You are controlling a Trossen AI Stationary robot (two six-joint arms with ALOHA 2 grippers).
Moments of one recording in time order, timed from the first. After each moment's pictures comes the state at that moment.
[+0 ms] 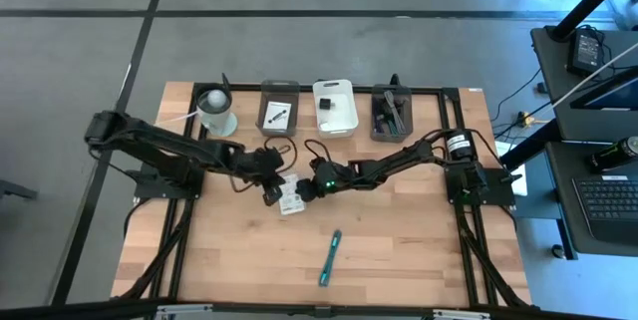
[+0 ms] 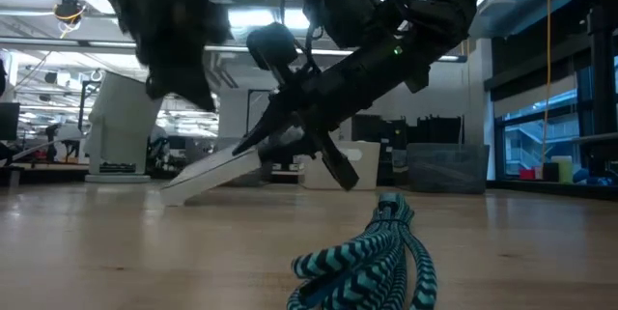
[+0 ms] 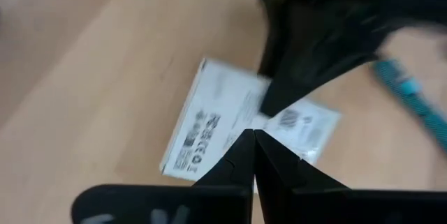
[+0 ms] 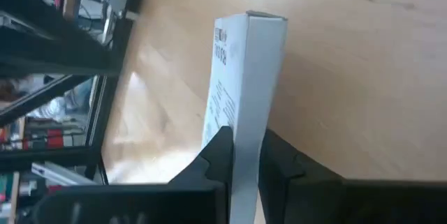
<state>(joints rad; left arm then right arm) -0.09 1.29 0.73 -0.34 -0.10 -0.63 0.07 2.08 1.13 0.38 0.02 1.22</state>
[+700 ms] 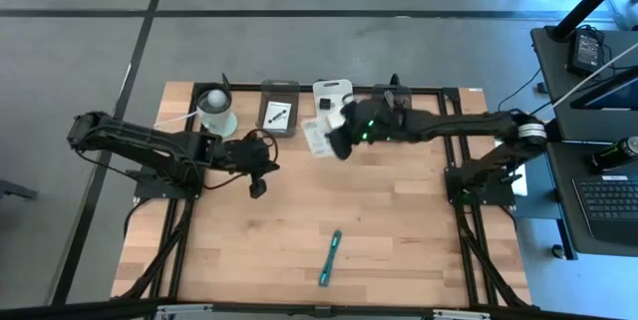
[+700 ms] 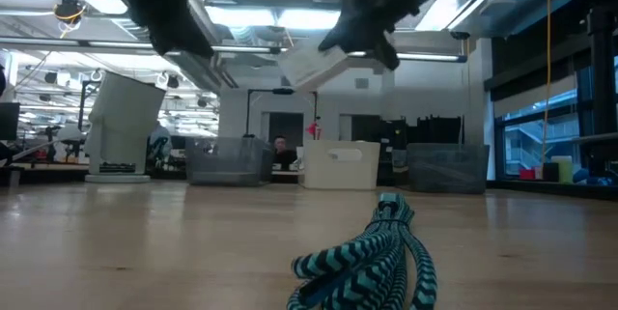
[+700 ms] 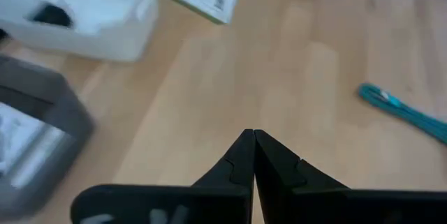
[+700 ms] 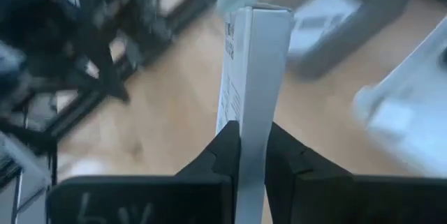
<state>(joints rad) -0.10 1.03 0.73 -0.40 -0.22 -0.35 -0.16 1.53 1.13 -0.17 0.02 0.60</state>
